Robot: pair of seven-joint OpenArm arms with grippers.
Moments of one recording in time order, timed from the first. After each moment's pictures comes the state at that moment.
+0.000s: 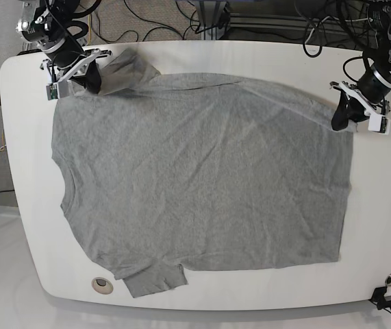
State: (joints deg) left arm 22.6 -22.3 -25.2 97.1 -42.9 -36.5 34.4; right arm -35.8 13.0 26.1 113.1 39.2 22.4 -48.0
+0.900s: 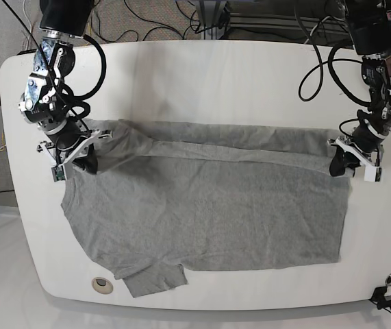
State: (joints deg) left arm -1.8 -20.0 -21.0 74.8 -35.2 -35.9 34.4; right arm -3.6 13.7 19.6 98.4 24.3 26.3 -48.4
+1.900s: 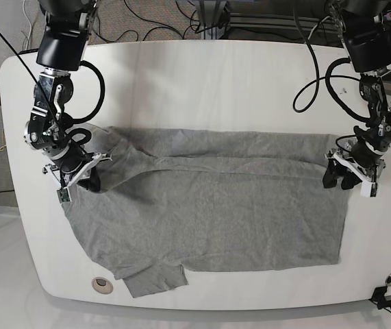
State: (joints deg) left arm -8.1 -18.6 -21.1 71.4 -25.5 -36.2 34.3; right arm 9.0 15.8 15.6 76.7 18.6 30.5 -38.3
